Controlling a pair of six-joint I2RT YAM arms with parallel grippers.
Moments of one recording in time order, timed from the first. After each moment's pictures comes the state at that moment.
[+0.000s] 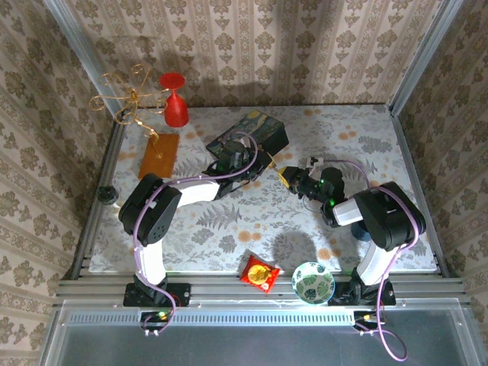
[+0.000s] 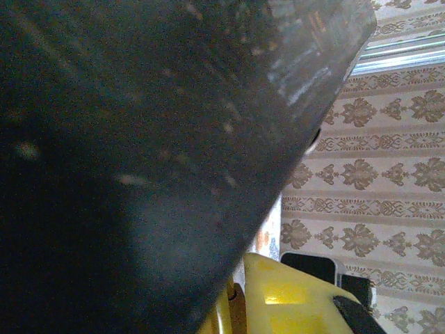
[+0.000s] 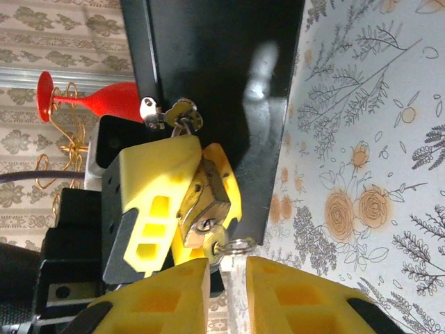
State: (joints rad) left arm -0.71 1.89 1.09 0.44 0.28 -1.25; right arm 0.27 1.75 0.50 1.09 -0.55 1.36
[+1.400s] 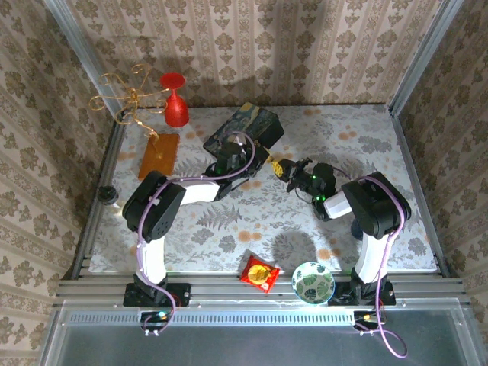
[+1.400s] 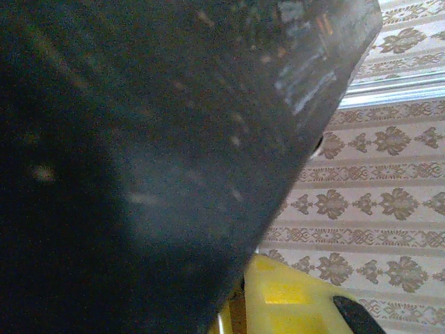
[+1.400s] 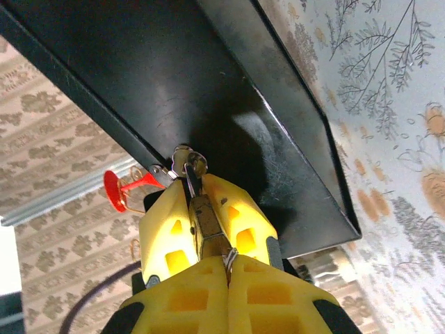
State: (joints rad) left arm -0.69 1.93 1.06 0.63 0.24 -1.31; right arm 0.33 1.88 0.62 1.21 -0.45 1.96
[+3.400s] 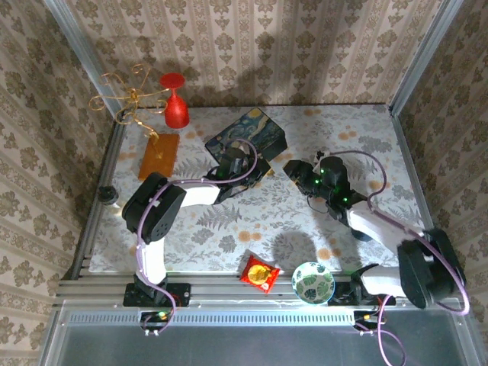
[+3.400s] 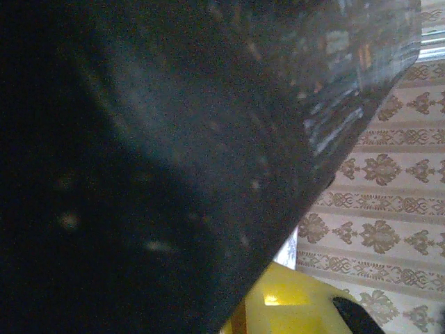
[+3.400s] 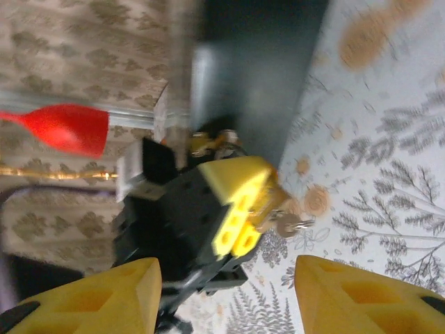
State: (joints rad) left arm -0.70 1.92 1.04 0.47 0.31 -1.26; right arm 0.37 1.25 0.65 0.19 -0.24 1.03
